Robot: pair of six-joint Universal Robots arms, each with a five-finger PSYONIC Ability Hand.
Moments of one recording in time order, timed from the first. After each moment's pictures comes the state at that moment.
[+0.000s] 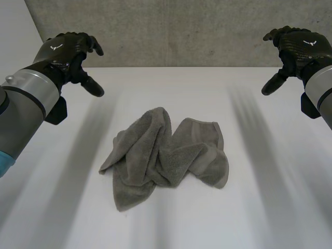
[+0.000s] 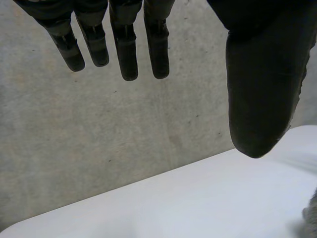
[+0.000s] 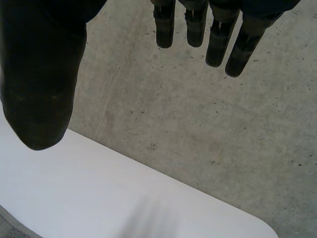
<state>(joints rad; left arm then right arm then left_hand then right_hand) 4.35 -1.75 -1.37 3.11 -1.54 3.08 1.82 -1.35 1.33 0.02 1.50 3.07 0.47 0.47 0.23 0.23 0.24 0.23 0.25 0.22 0.25 0.06</state>
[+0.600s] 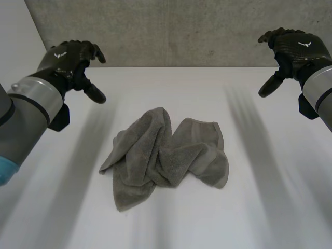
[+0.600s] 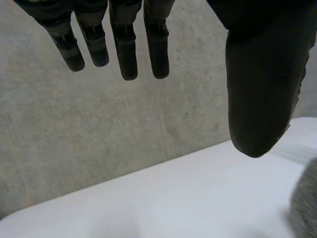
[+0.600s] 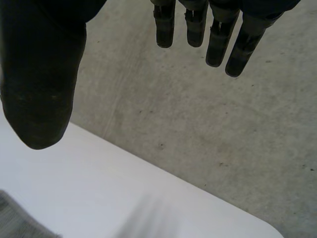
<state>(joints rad) 4.33 -1.75 -1.41 3.11 -1.55 3.08 1.82 -1.35 1.33 0.03 1.46 3.05 0.47 0.47 0.23 0.23 0.24 0.23 0.25 0.22 0.25 0.06</state>
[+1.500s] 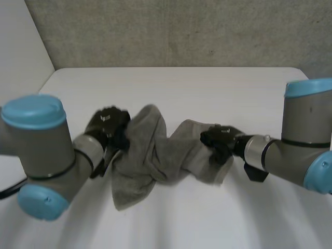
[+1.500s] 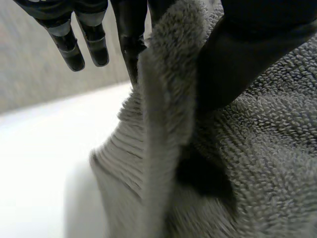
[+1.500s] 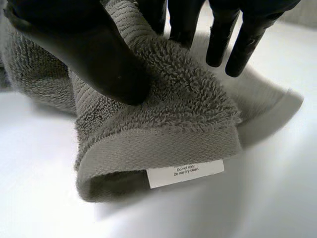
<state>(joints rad) 4.24 -1.99 -1.53 3.26 -1.55 3.09 1.93 -0.98 1.30 0.28 1.14 2.92 1.28 1.31 0.23 0.23 1.13 1.32 1.30 0.22 0.25 1.16</state>
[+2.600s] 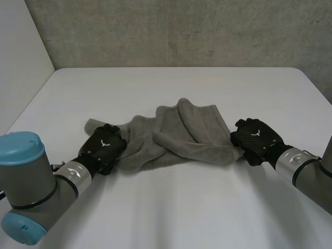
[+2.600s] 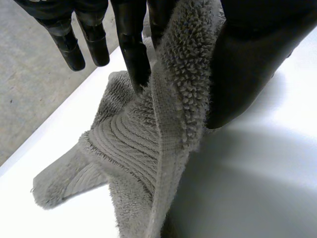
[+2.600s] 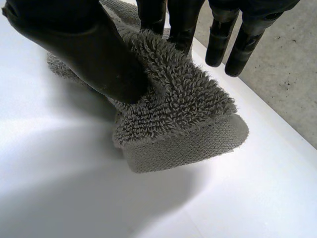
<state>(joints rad) 4.40 -1.99 -1.88 3.54 -1.28 3.71 1.70 -1.15 1.77 -0.21 1.04 2.54 0.98 0.99 0.23 0.23 0.81 1.33 1.31 0.22 0.25 1.16</state>
